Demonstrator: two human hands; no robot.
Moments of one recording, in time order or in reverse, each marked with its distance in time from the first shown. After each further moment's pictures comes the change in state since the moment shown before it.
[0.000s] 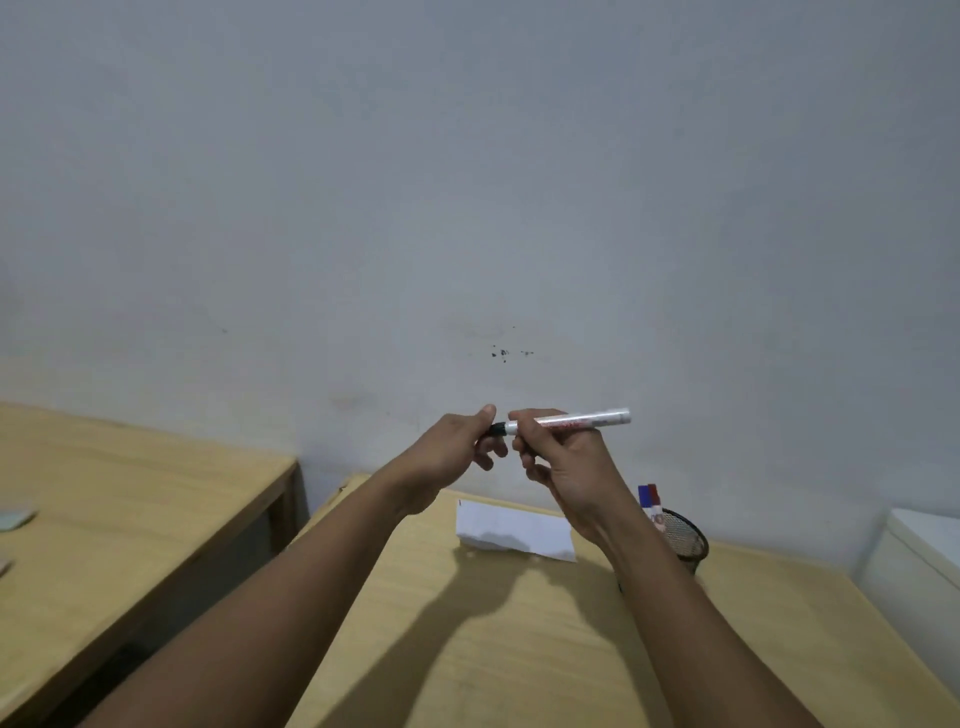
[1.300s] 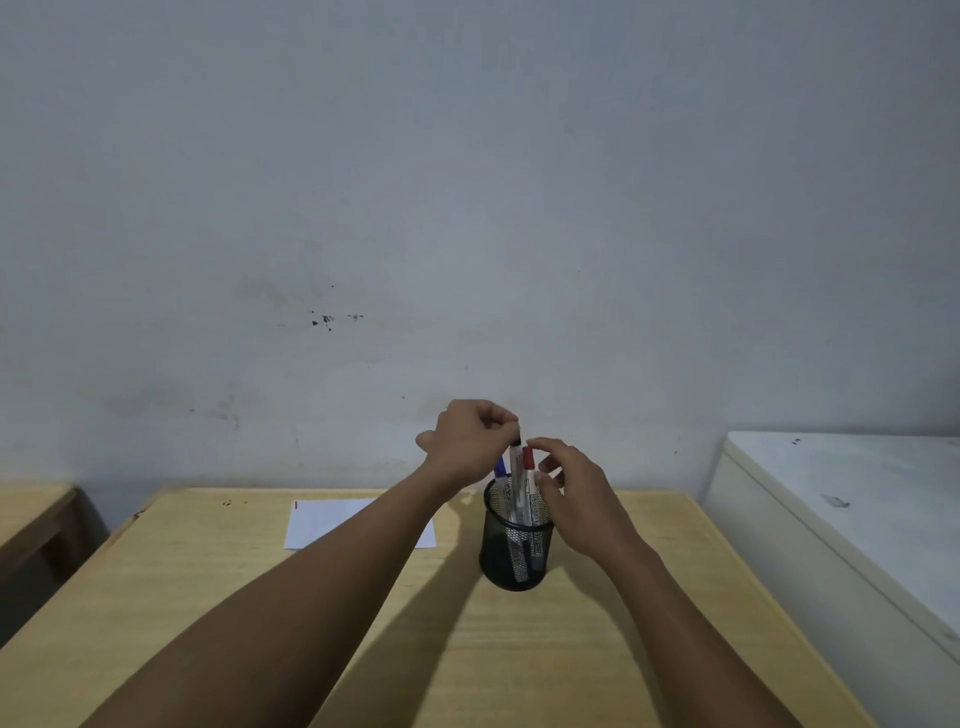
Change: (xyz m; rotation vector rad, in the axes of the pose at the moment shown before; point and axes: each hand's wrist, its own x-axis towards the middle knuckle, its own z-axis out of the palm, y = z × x) left_hand 0.107 0.009 0.203 0.161 0.114 0.028; right_hand -0.025 0.080 -0.204 -0.936 0.236 0.032
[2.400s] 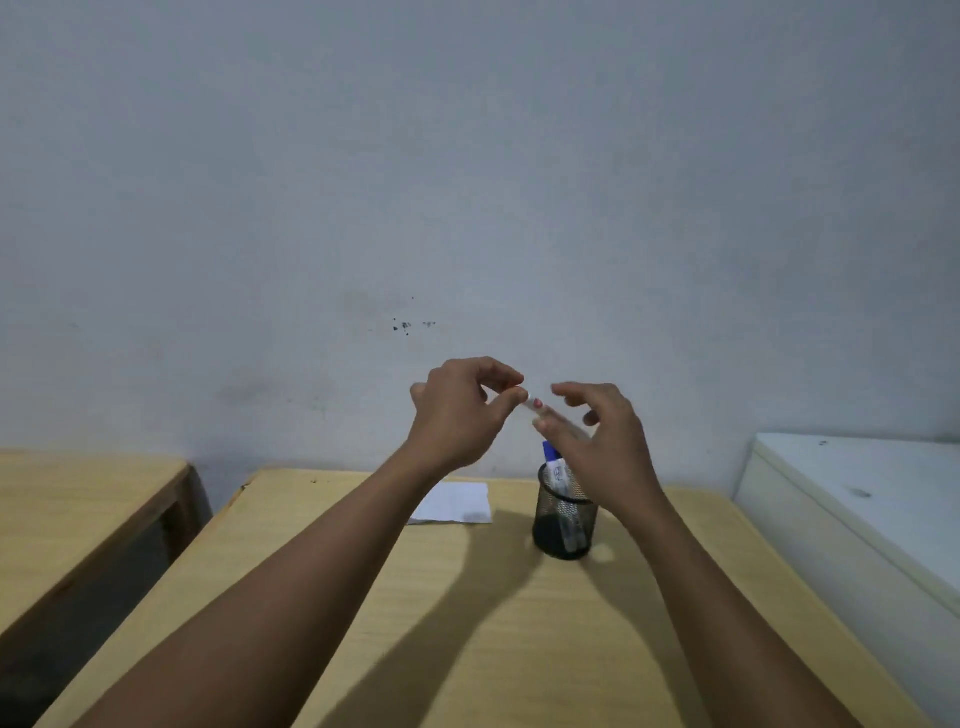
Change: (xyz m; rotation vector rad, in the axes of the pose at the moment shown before) left_hand -0.080 0.029 -0.119 0.094 0.170 0.326; right_hand -0.046 -0.138 -0.028 0.196 0.265 -0.062
